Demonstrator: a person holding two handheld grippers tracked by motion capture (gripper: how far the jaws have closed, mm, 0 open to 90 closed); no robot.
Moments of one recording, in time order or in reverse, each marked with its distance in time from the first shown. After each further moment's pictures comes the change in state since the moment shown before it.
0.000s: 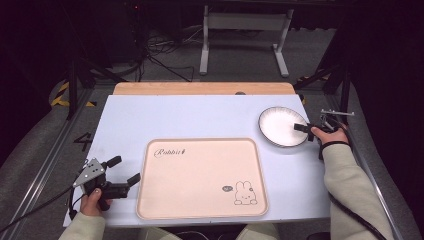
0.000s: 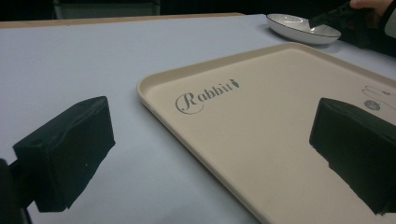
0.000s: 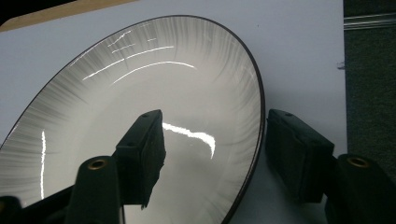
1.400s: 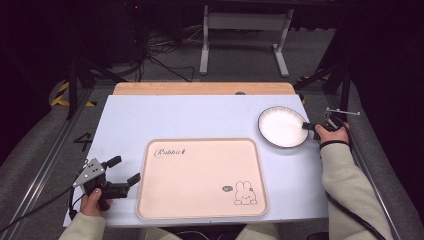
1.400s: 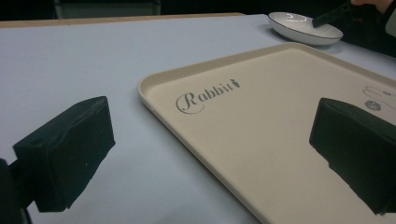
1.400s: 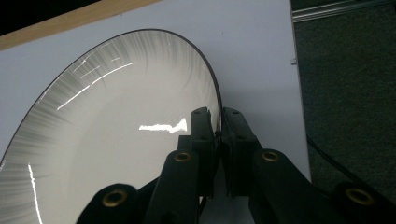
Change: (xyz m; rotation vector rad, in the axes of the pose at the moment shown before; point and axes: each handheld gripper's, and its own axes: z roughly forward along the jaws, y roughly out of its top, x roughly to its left) left arm 0.000 0.000 0.000 -0.001 0.003 -0.006; right arm 0.008 0.006 -0.016 -0.010 -0.118 0.109
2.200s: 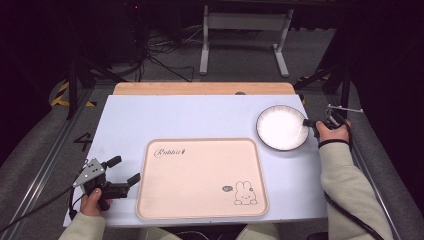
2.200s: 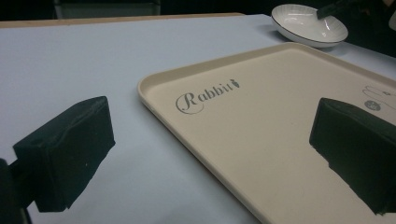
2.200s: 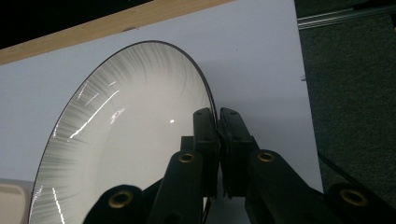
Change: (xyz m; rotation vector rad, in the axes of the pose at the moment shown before) left arm 0.000 0.000 0.000 0.000 -0.001 0.001; right arm 0.017 0.009 -0.015 -0.020 -0.002 -0.001
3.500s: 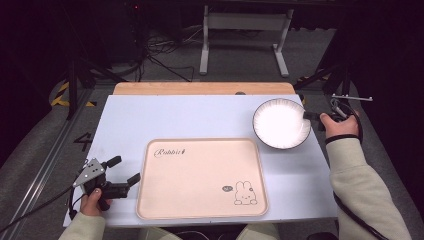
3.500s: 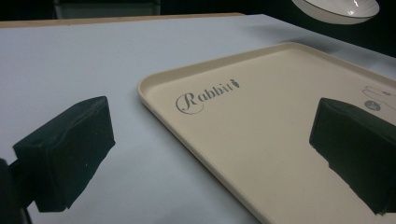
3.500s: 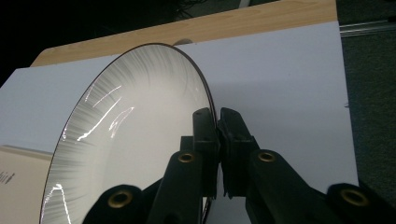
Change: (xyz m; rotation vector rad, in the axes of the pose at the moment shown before) left arm 0.000 0.000 0.000 -0.003 0.001 -0.002; right arm 0.047 0.029 -0.046 0.021 0.086 -0.059
